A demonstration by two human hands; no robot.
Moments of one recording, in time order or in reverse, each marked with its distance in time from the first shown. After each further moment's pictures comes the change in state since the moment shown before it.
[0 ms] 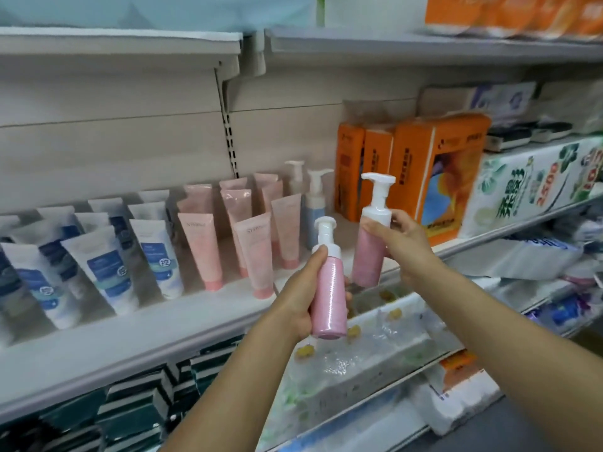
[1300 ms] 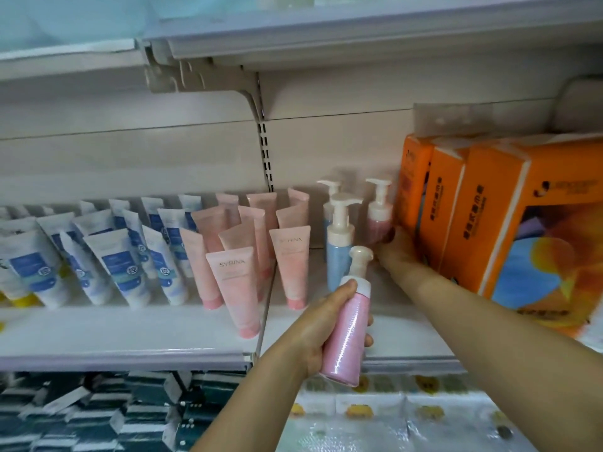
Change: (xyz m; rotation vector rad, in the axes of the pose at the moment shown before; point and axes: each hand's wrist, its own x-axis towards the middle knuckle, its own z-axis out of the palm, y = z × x) left_hand 0.091 0.008 0.051 0.023 0.235 0.067; right_hand 0.216 0.081 0.062 -0.426 -0.245 0.032
